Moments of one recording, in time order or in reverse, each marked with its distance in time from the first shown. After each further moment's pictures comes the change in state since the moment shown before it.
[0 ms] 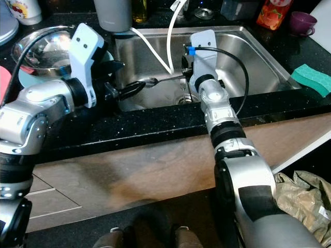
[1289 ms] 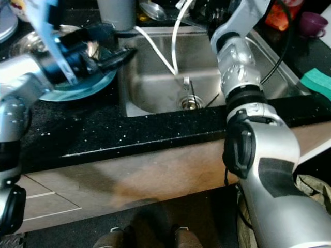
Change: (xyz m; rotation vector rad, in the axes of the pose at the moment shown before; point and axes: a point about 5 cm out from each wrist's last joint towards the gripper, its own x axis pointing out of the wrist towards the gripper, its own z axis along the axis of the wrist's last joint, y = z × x) left arm -0.004 0.008 0.025 0.058 -0.081 -0.005; right arm 0.011 -0.046 0.053 0.365 -0.123 -0.072
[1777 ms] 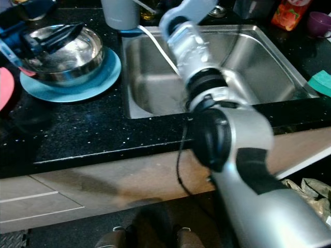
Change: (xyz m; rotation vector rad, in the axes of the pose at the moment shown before) left arm -0.056 0.047 0.041 0.092 -0.243 0.065; right arm 0.020 0.065 0.033 0.428 -0.026 0.087
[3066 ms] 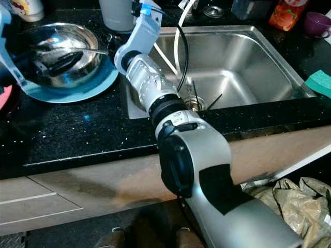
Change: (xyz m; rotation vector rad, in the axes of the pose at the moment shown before) left arm -0.029 0.025 -0.038 0.123 0.214 0.119; right arm -0.020 0.084 -0.117 0.098 0.349 0.225
